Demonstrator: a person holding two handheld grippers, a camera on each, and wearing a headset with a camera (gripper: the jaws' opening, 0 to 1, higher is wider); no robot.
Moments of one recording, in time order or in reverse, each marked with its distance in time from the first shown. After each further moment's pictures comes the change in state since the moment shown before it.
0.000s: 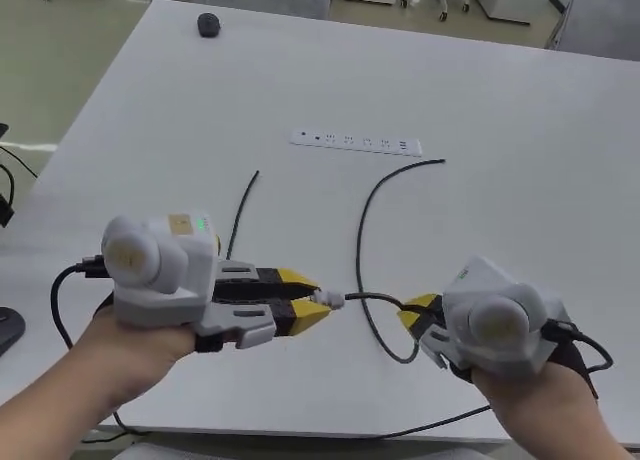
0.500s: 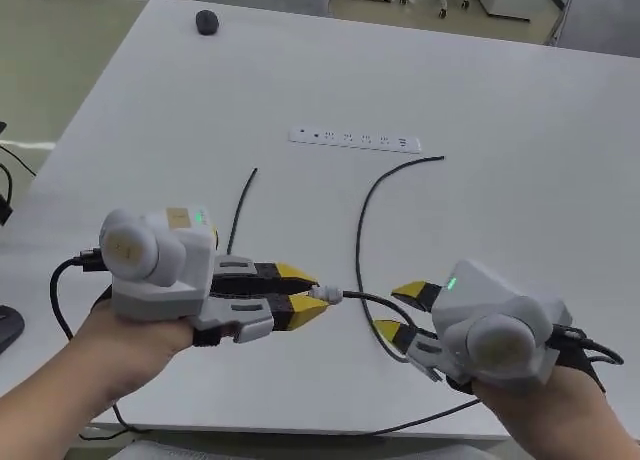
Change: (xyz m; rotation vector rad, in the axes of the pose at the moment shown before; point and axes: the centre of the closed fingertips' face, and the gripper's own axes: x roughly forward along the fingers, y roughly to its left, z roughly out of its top) left arm 0.000 0.003 -0.001 0.004 0.015 -0.004; right arm -0.018 0.045 0.048 -0.240 -0.061 0.100
